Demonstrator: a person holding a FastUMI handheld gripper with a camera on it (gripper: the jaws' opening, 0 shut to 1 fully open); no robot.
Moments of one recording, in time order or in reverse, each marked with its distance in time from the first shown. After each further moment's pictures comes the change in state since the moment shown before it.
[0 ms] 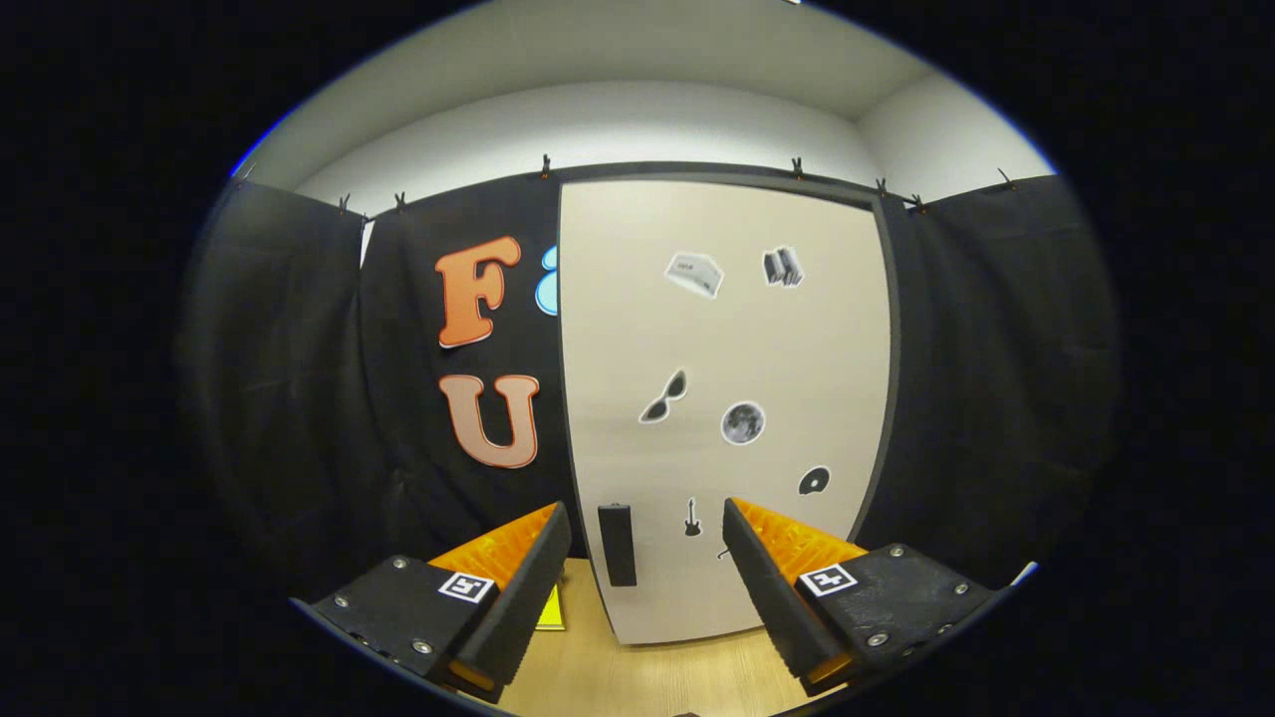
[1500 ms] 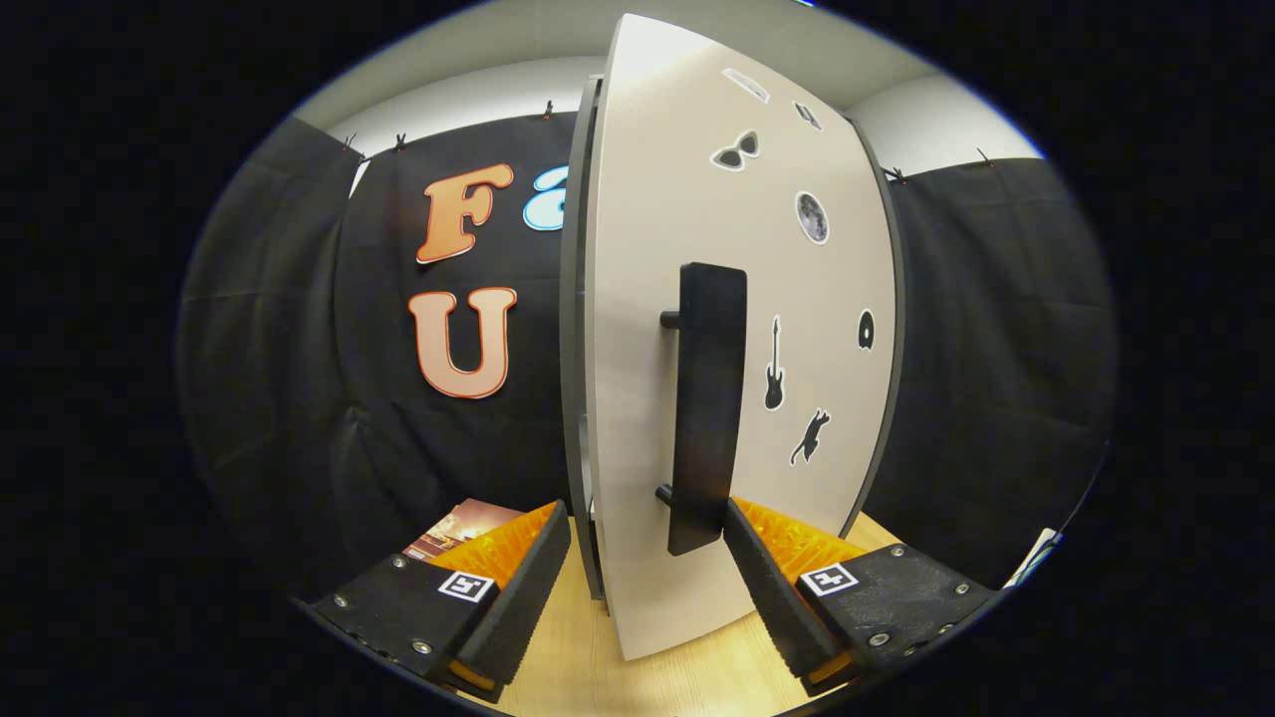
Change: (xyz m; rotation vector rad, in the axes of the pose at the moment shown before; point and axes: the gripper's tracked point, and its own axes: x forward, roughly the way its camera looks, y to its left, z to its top) arm 0.066 0.030 -0.204 -0.062 0.080 -0.098
